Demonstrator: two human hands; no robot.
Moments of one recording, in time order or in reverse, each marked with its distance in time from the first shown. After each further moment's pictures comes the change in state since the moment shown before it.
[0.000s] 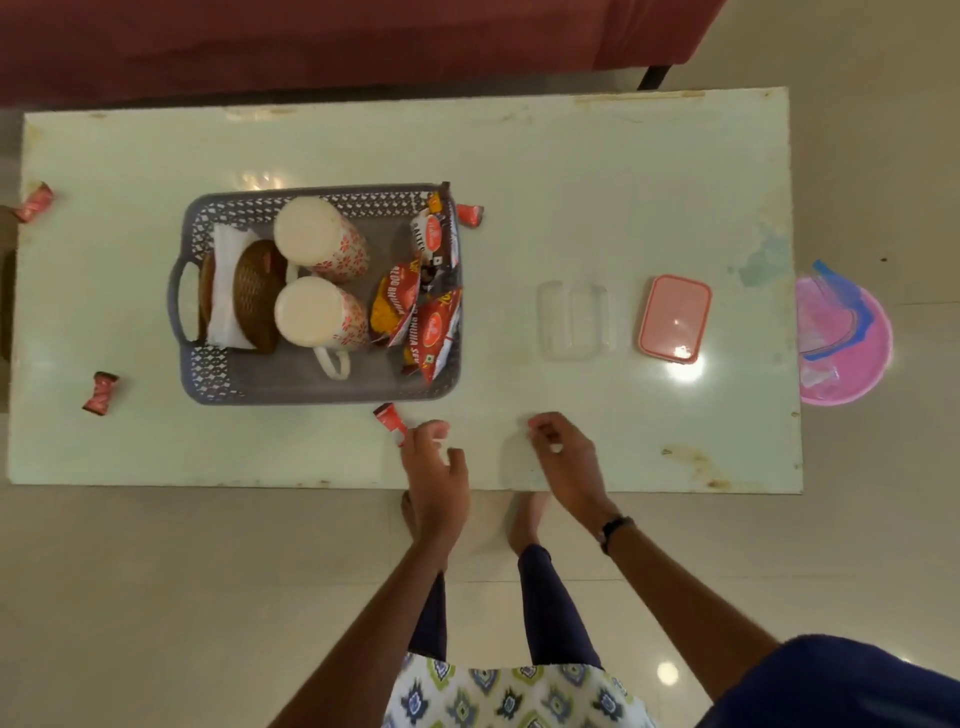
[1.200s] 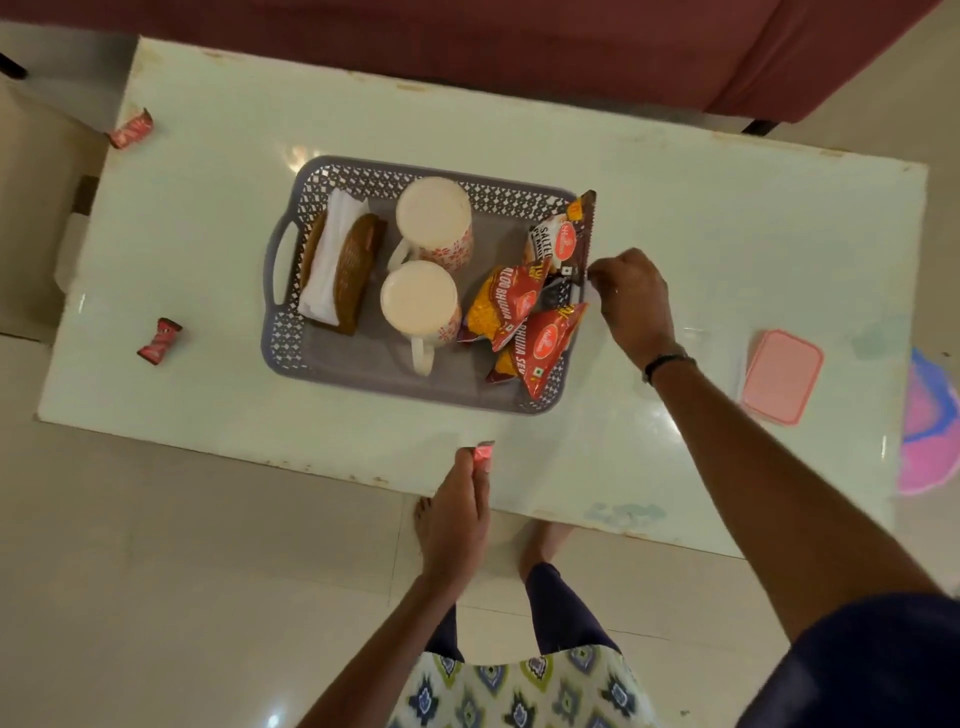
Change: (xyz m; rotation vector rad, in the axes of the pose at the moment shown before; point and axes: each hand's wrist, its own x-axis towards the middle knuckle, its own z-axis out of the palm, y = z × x) left_hand 0.010 -0.057 -0.044 -0.011 -0.071 0.139; right_hand 0.173 -0.126 0.022 -0.675 0.228 -0.644
